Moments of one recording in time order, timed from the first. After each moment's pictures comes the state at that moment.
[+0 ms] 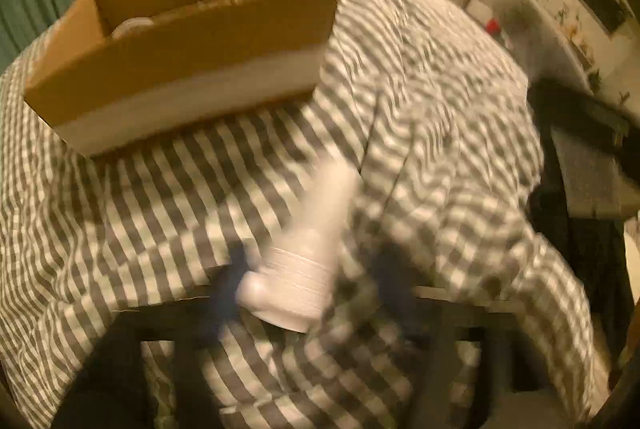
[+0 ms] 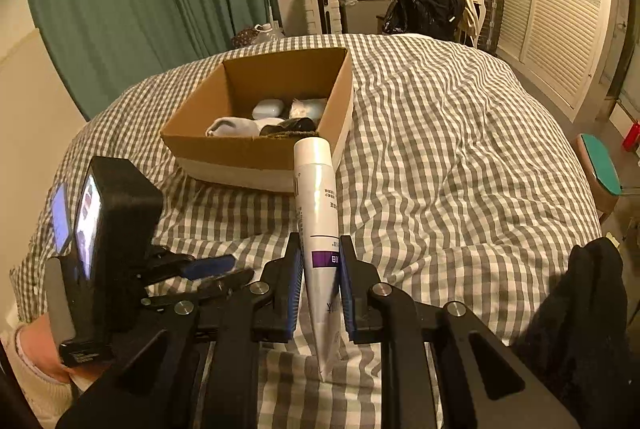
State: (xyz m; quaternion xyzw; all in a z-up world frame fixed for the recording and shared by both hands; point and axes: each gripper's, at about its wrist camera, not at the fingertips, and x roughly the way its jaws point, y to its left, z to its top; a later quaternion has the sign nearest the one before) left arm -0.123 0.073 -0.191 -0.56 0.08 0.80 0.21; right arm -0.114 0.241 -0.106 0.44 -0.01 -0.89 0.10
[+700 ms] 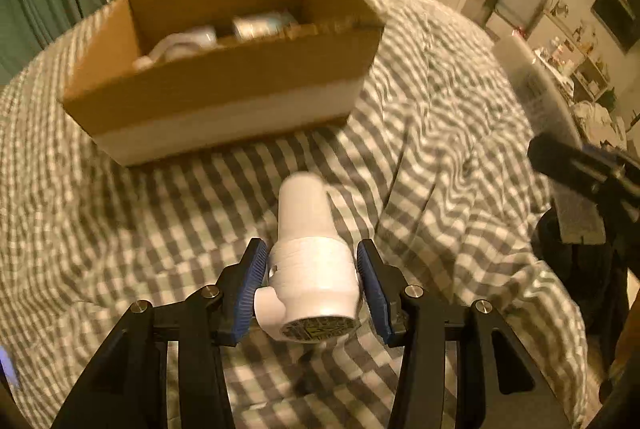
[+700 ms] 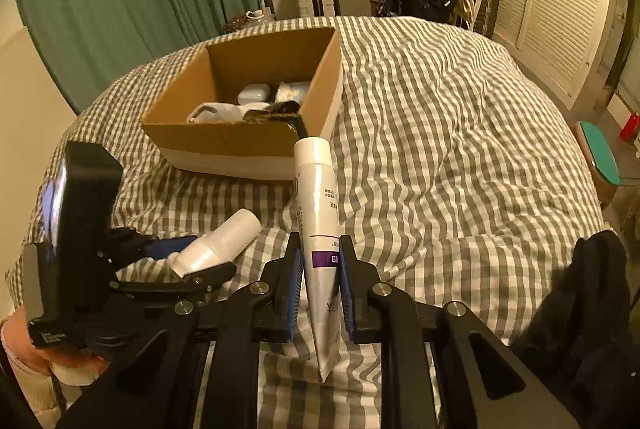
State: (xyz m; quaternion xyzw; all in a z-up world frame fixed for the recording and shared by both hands) left arm -0.118 0.042 -0.150 -0.53 0.06 0.83 0.18; right arm -0.125 0.247 -0.117 0.46 -0.01 -0.88 0.10
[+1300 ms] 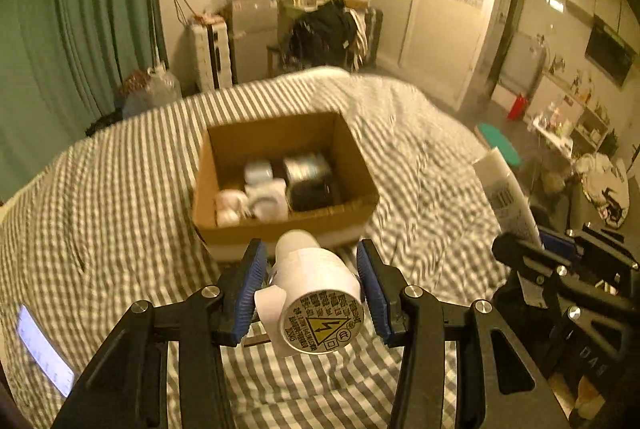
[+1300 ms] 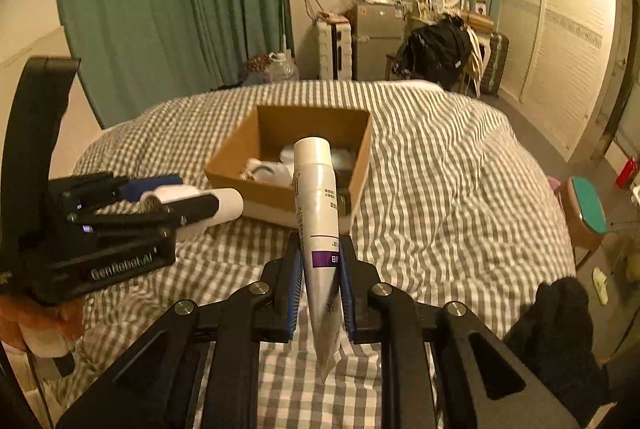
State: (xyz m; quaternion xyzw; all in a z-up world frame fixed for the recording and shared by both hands) left arm -0.109 0.016 -0.010 -0.40 0.03 0.90 0.15; right arm -0.083 0.212 -0.029 0.38 0.03 -0.92 0.12
